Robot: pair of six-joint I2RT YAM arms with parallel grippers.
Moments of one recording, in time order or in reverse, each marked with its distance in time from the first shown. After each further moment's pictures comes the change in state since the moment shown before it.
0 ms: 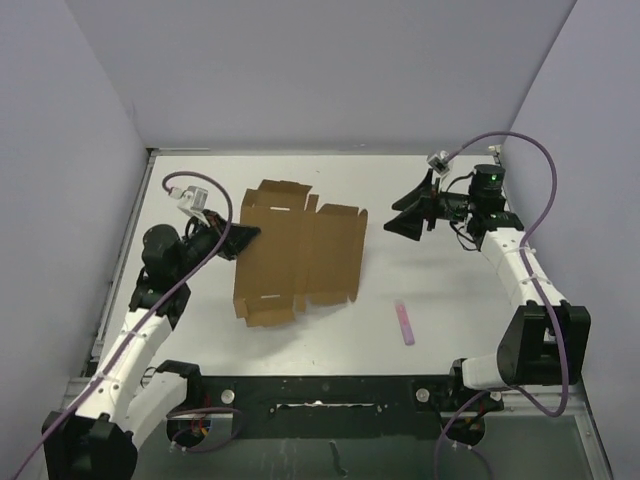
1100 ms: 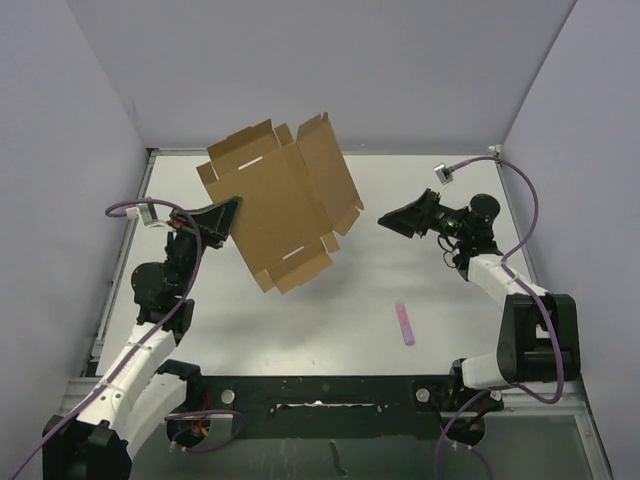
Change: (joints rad) left arm -0.043 -0.156 -0.253 0.718 -0.368 -0.492; right arm 0.031 0.024 -0.395 0.946 0.106 0.909
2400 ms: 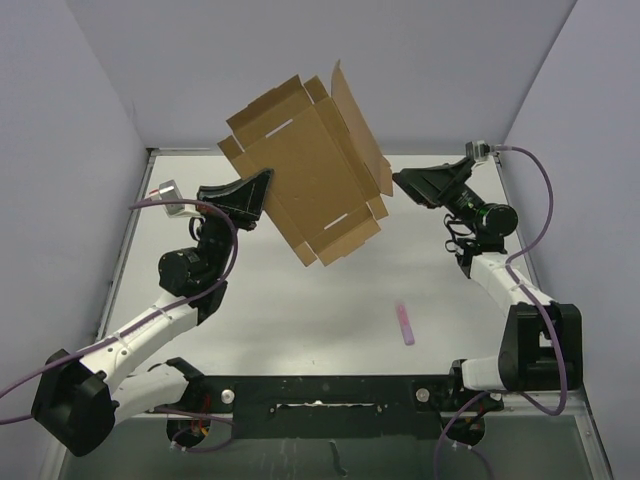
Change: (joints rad) left arm -0.372 0.281 0.227 0.352 -0.279 0.158; right arm 0.003 -0.065 0.052 0.540 0.317 0.737
